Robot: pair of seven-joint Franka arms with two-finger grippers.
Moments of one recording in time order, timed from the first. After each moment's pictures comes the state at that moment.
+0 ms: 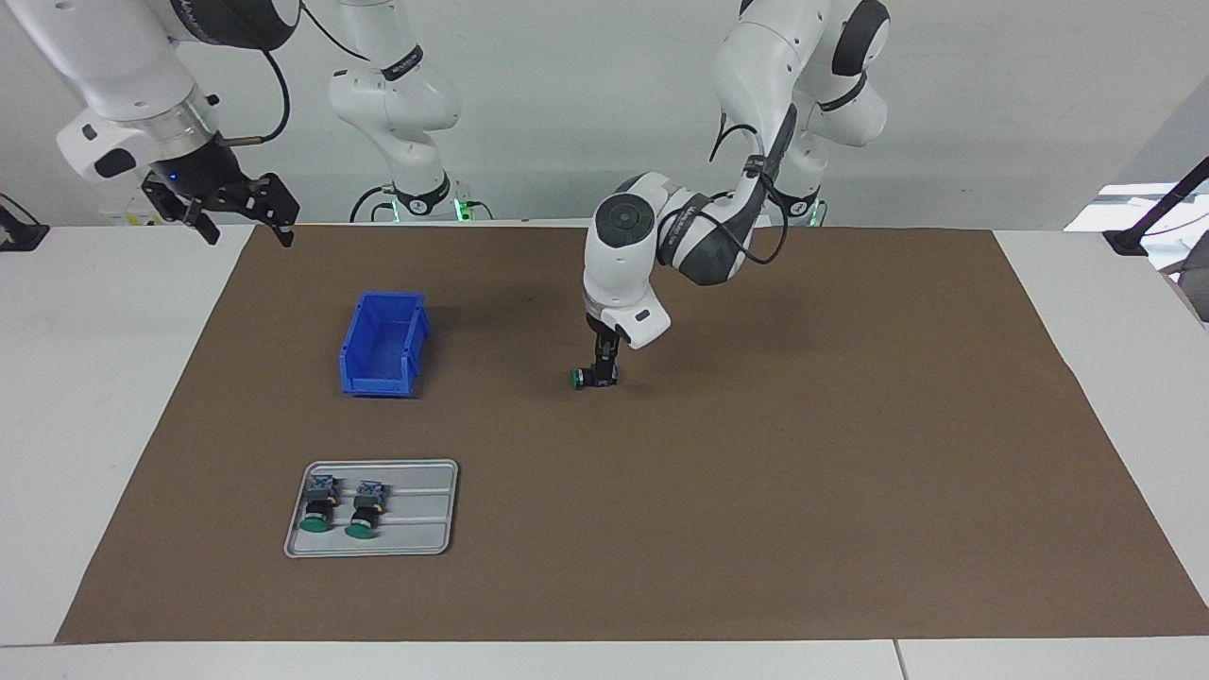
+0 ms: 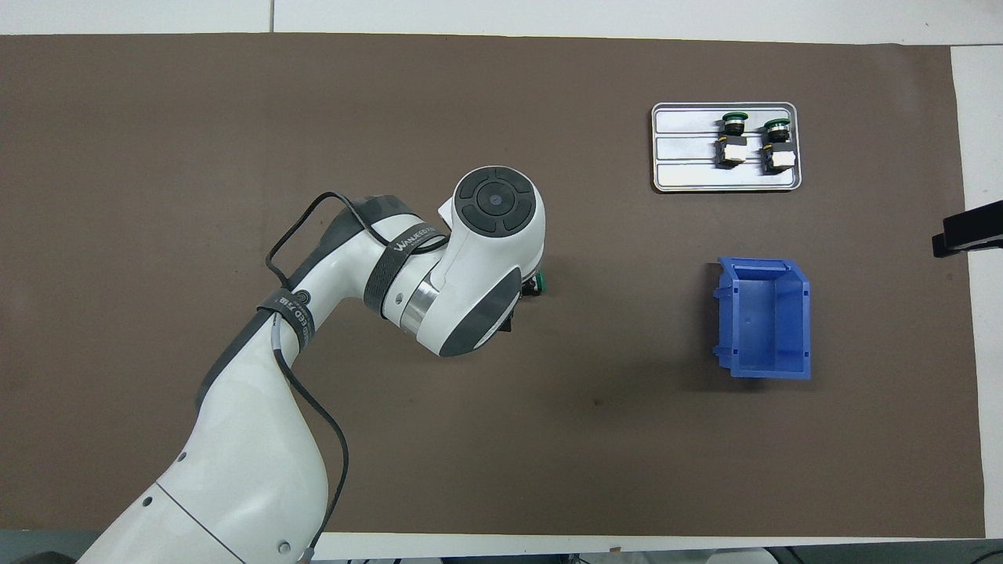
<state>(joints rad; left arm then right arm) -0.77 0.50 -0.04 -1.58 -0.11 2.04 -2.10 -0.13 -0.08 0.00 -1.64 -0.03 1.49 -0.06</state>
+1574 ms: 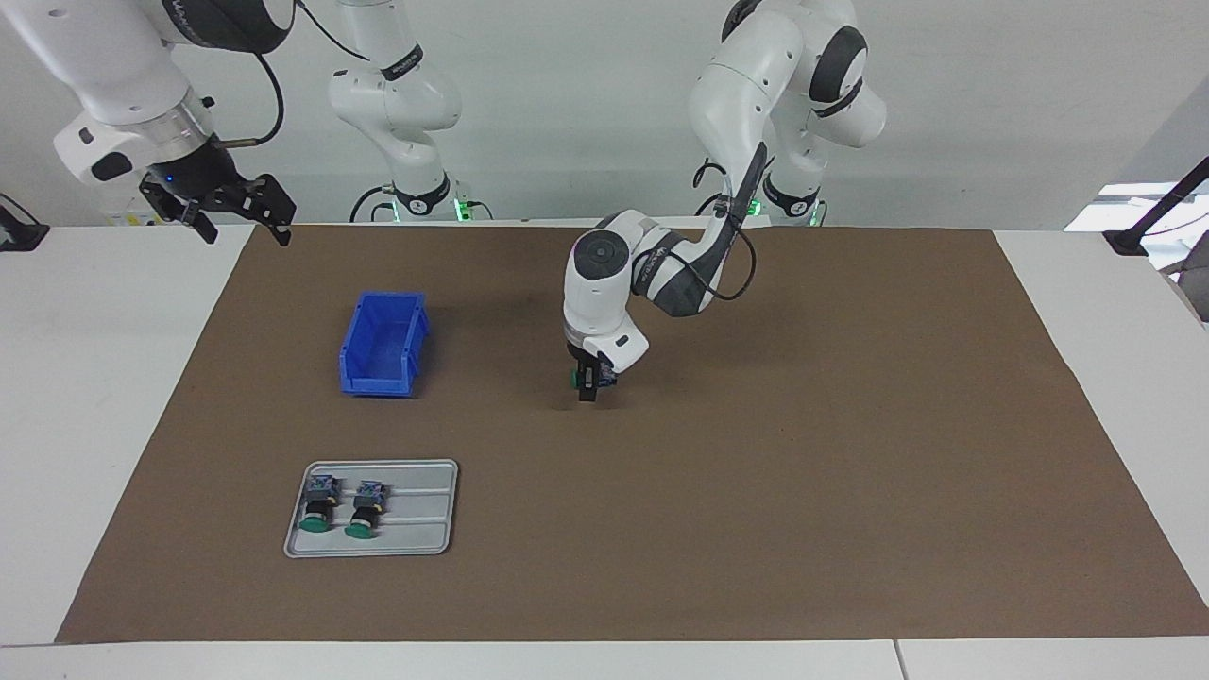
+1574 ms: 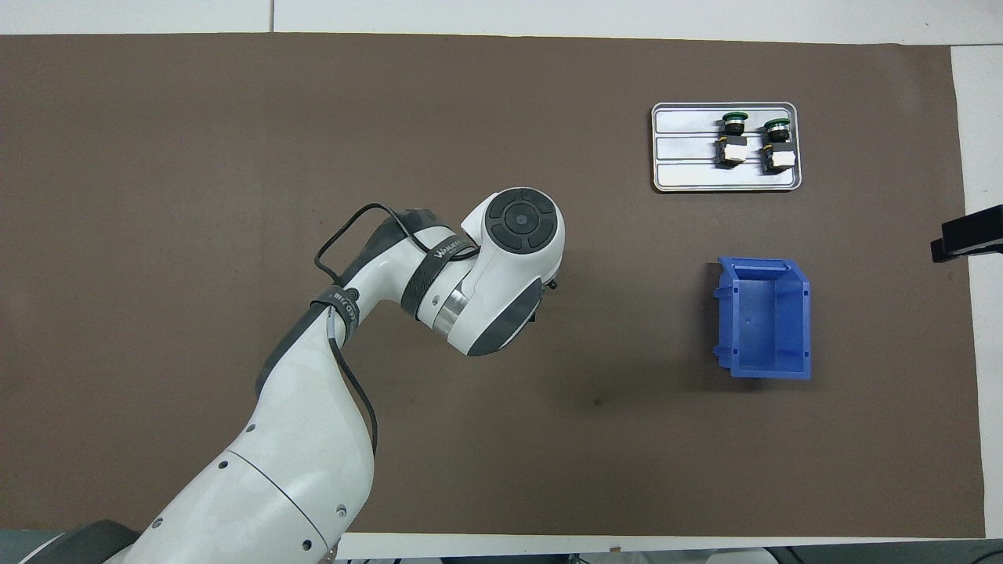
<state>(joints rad) -0.81 0.59 -0.04 -1.57 -0.10 2.15 -2.21 -0.12 -0.08 0.01 -1.65 -0.02 1.48 -0.06</state>
